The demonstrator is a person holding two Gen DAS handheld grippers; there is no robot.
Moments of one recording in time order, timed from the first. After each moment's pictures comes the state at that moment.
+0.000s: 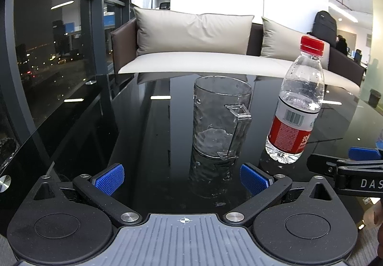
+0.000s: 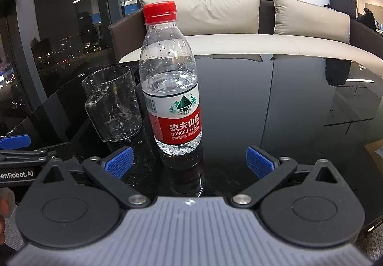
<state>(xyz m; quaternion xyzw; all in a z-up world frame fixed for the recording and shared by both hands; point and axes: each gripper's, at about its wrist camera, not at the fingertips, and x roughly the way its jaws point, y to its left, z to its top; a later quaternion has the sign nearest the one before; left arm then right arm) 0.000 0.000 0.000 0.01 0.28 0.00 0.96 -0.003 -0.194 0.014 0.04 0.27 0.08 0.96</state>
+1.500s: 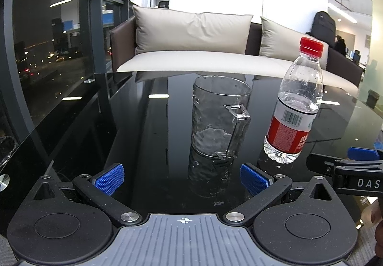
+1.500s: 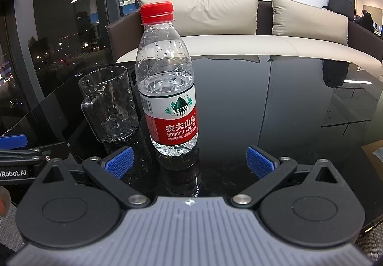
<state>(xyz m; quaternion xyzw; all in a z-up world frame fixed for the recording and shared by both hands) 0.000 0.002 0.005 0.00 0.28 0.00 0.96 0.001 -0.193 0.012 0.03 0.26 0.07 0.96</state>
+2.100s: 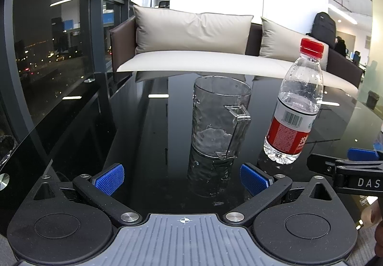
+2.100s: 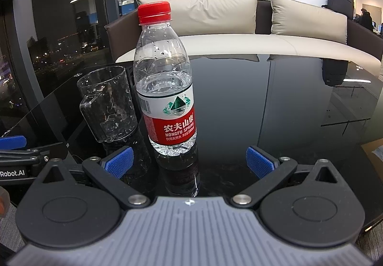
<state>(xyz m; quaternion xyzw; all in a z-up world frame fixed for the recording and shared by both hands) -0.001 0.004 0.002 0.00 0.28 0.00 0.96 0.001 -0.195 0.012 0.03 0.26 0.07 0.96</state>
